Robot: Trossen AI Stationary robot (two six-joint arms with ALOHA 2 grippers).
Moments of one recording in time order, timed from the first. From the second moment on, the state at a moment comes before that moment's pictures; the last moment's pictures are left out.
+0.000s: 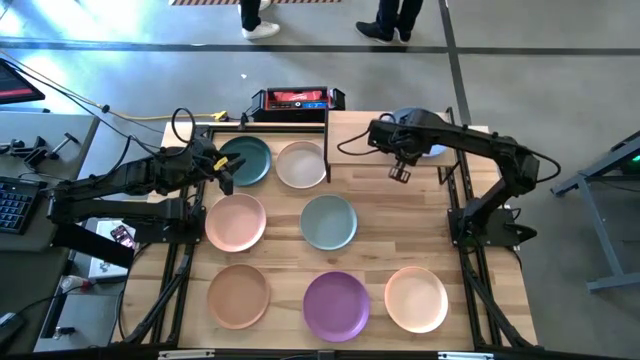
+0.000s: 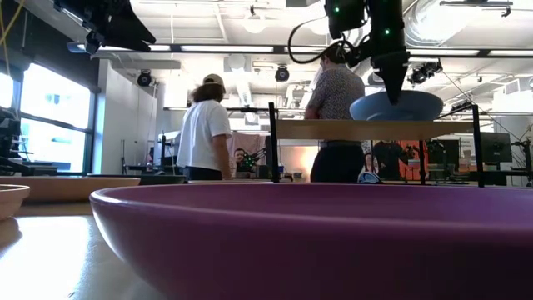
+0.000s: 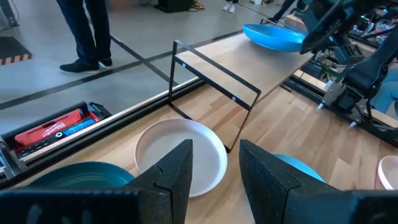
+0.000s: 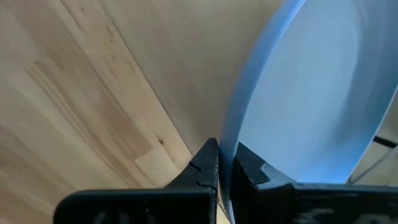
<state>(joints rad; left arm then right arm) 0.16 0.56 0.73 -0.56 -0.44 -0.39 -0.40 1.59 1.50 -1.50 0.39 0.07</state>
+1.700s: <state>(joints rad) 0.16 0.56 0.73 -0.56 -0.43 -0.40 -0.47 1.59 1.50 -1.51 0.32 0.10</state>
